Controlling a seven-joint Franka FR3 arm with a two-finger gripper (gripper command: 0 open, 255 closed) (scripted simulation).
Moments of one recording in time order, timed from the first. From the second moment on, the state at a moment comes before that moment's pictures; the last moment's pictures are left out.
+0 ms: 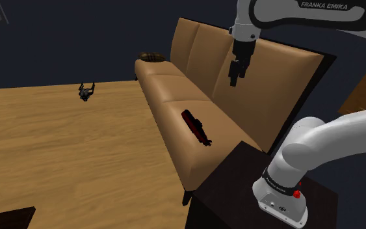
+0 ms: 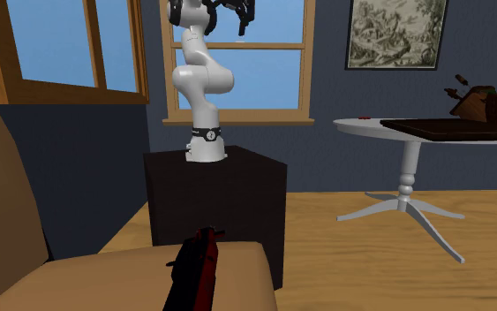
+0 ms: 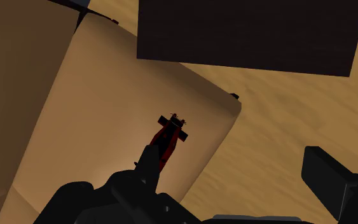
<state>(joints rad) -0.02 -0.74 0.03 -2.30 -0.10 1.50 -0.09</state>
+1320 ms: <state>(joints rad) -0.06 -0.28 -0.19 -2.37 -0.12 2.04 -0.32</state>
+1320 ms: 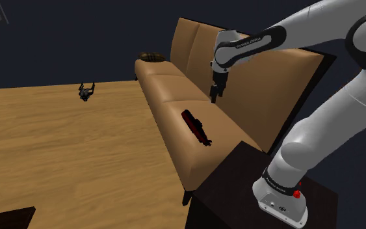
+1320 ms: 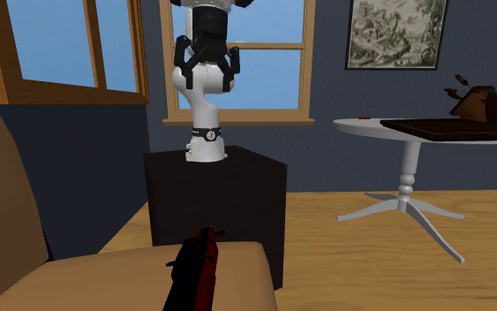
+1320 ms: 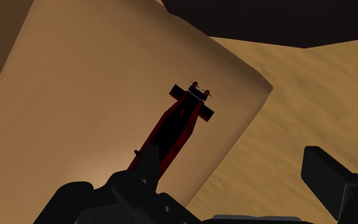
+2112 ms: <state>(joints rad) -0.09 0.19 -0.25 -2.18 0.04 2.29 -0.54</state>
